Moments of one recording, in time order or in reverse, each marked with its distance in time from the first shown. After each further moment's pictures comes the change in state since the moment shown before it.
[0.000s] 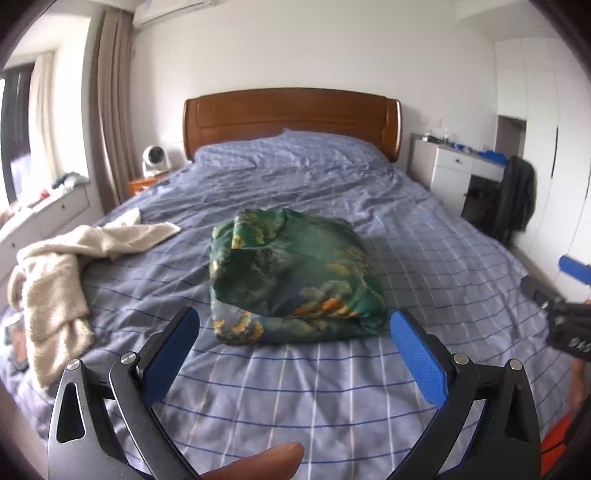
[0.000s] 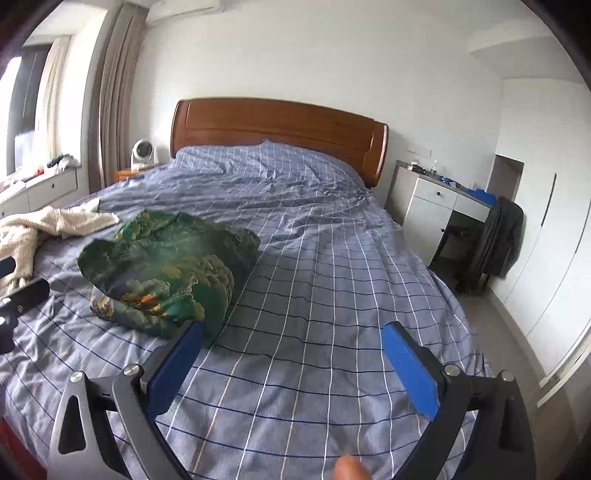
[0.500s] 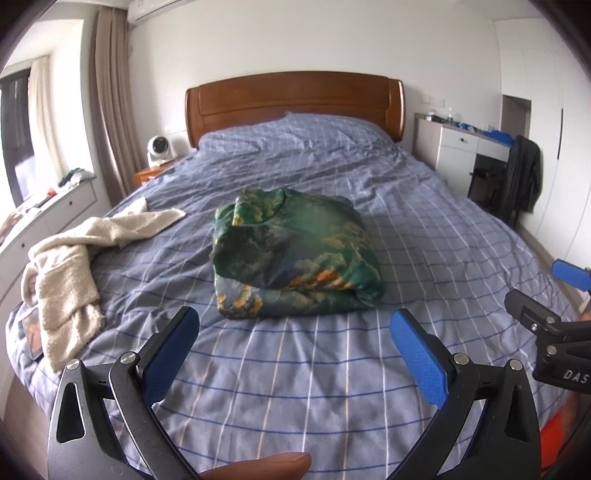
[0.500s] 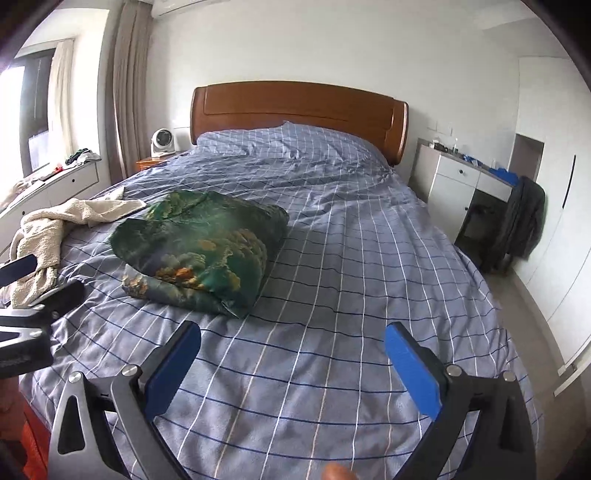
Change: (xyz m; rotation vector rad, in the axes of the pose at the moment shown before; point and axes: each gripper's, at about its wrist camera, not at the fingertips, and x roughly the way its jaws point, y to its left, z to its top) left arm -0.013 -0.017 -0.013 0.008 0.080 0.016; right arm -0.013 0.017 -0.018 -0.006 0.095 0.101
